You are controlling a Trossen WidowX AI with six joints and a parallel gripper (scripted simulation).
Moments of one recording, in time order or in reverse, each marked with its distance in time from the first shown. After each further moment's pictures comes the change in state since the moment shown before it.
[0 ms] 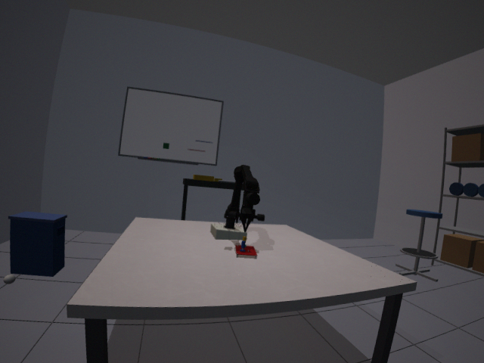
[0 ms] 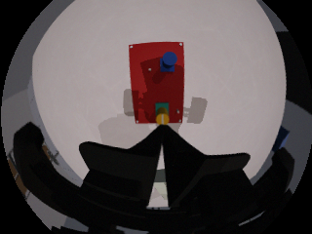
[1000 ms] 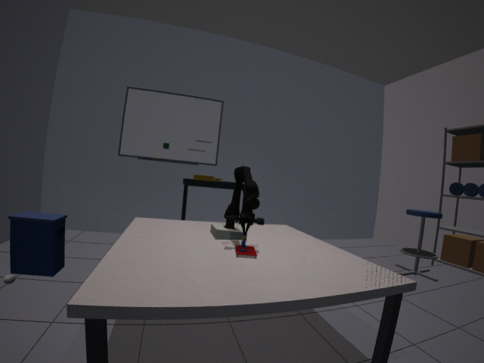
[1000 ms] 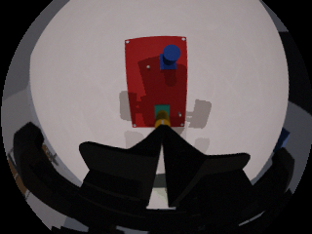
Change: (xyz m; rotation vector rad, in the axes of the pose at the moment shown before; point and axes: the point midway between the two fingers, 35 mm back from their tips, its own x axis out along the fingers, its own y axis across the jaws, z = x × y) arm 0.020 0.000 -0.001 -0.003 0.005 -0.002
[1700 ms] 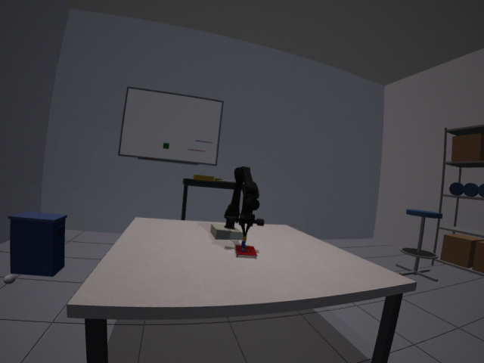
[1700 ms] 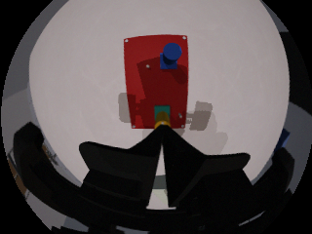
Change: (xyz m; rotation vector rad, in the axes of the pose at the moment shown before) arm 0.005 0.000 0.000 -0.001 0.000 0.000
